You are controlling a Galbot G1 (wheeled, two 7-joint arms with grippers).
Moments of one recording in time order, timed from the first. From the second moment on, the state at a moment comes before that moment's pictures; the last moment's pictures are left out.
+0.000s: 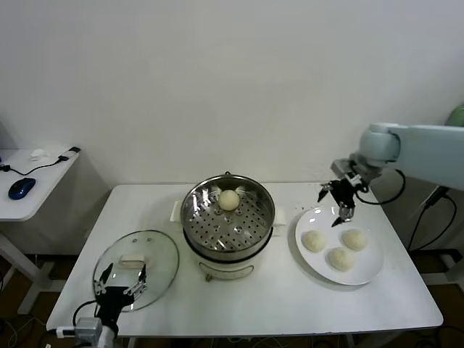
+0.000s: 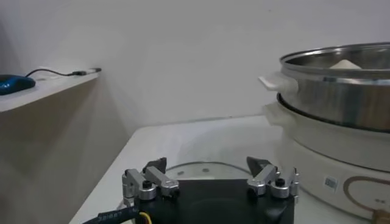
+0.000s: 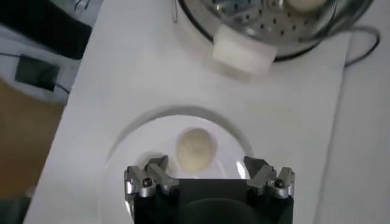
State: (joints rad) left arm 1.69 -1.33 -0.65 -2.03 -0.17 0.14 -0.06; right arm 0.79 0.83 -1.87 1.29 0.62 -0.12 -0.91
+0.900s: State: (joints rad) left arm 1.71 -1.33 -0.66 -2.00 -0.17 0.13 -0.06; right arm 0.35 0.93 -1.55 1.00 0.53 -0.26 -0.85
